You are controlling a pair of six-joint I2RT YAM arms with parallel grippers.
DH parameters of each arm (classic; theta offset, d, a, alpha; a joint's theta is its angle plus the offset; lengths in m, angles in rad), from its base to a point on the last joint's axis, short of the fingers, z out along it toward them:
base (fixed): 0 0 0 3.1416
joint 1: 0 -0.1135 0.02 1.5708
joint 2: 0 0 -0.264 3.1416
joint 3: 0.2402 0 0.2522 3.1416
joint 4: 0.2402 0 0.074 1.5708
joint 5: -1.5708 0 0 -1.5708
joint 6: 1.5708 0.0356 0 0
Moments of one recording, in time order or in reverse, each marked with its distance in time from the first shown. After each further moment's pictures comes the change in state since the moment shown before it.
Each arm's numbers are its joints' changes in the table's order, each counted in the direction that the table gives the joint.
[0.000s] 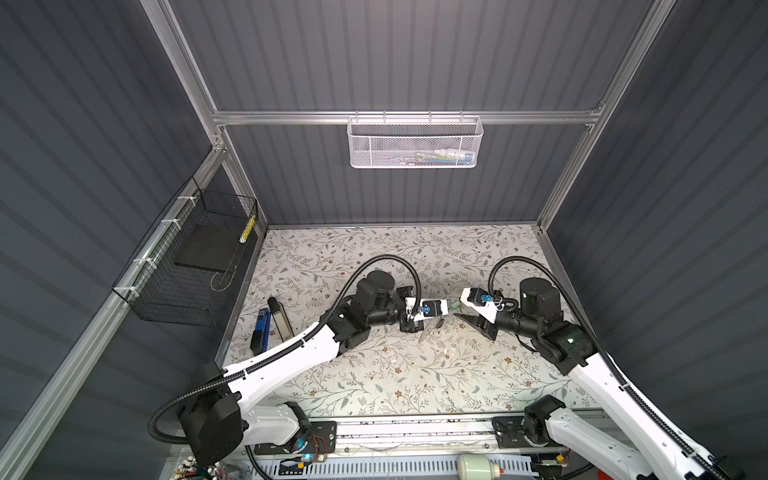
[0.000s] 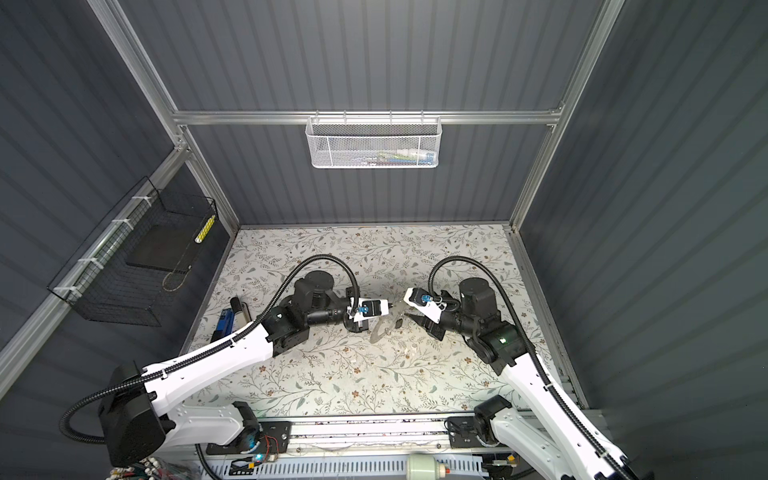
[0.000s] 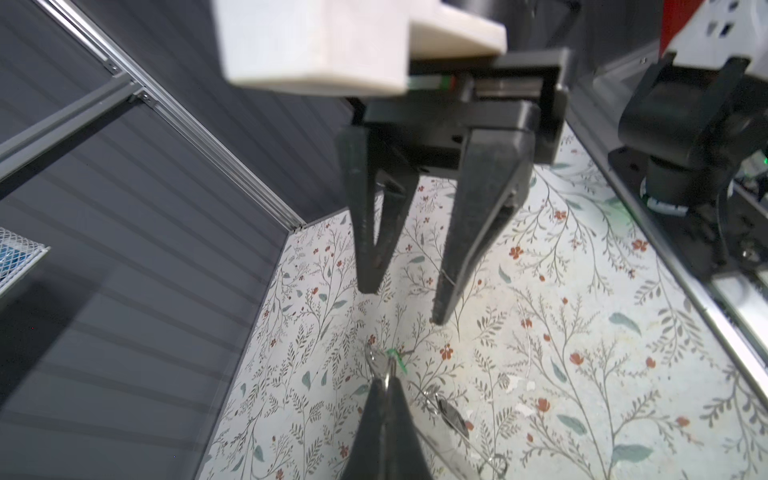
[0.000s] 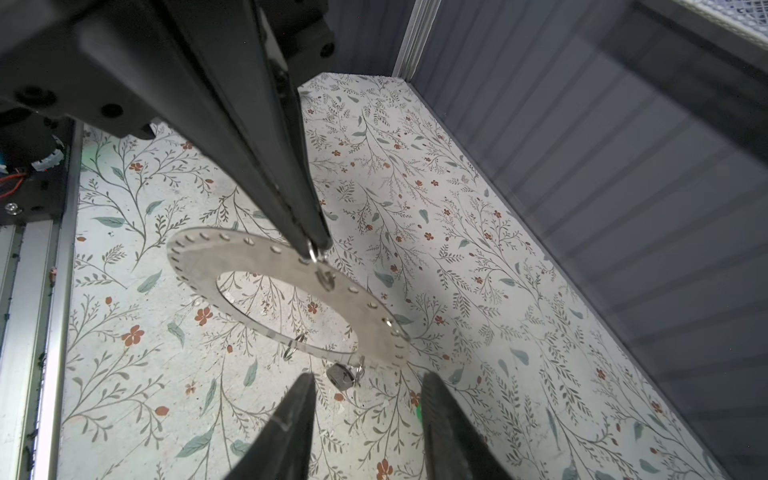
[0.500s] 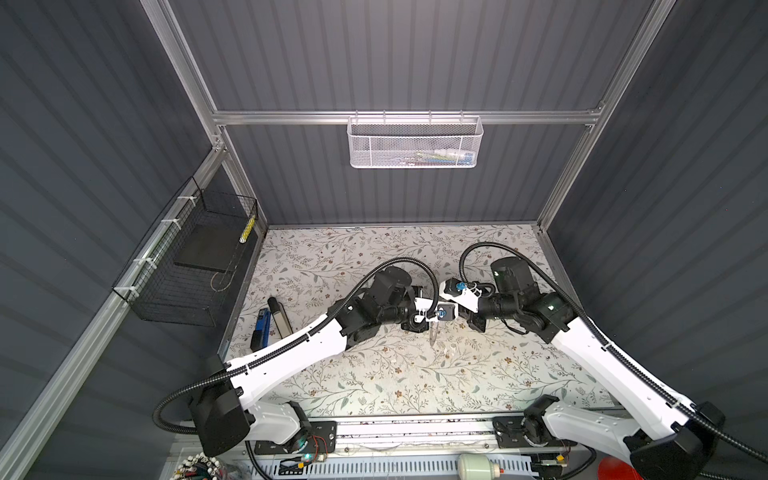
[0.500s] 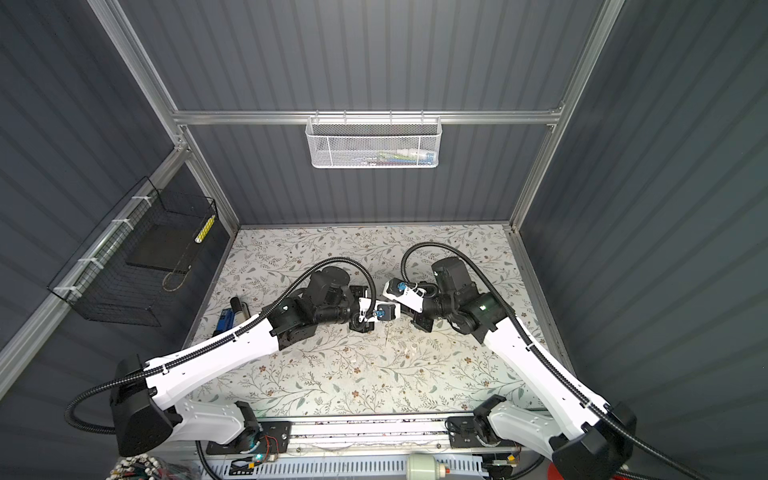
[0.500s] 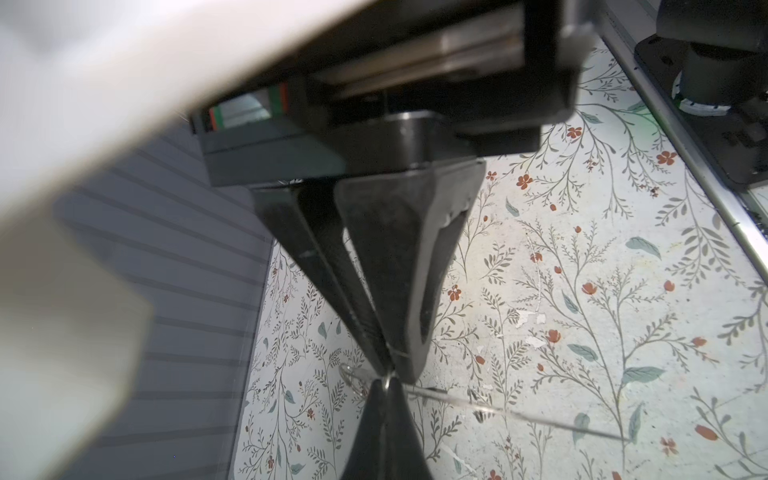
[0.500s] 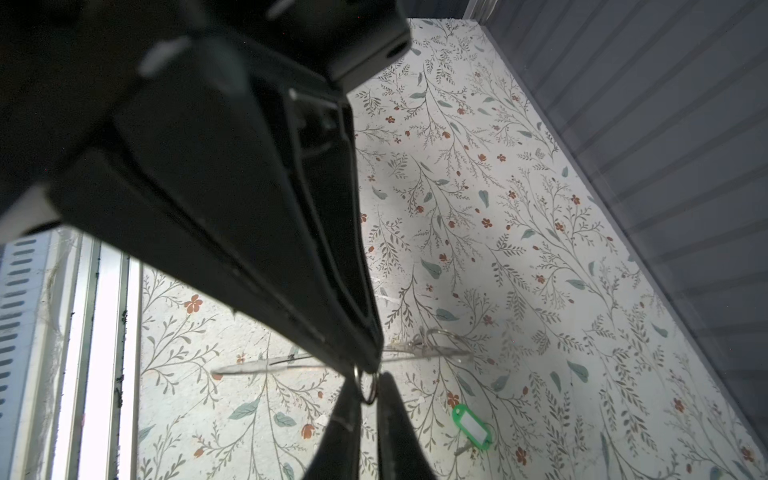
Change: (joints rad) left arm 0.087 0.065 0.180 0.330 0.228 0.177; right arm -0.116 0.256 0.278 0.258 -0.035 -0.061
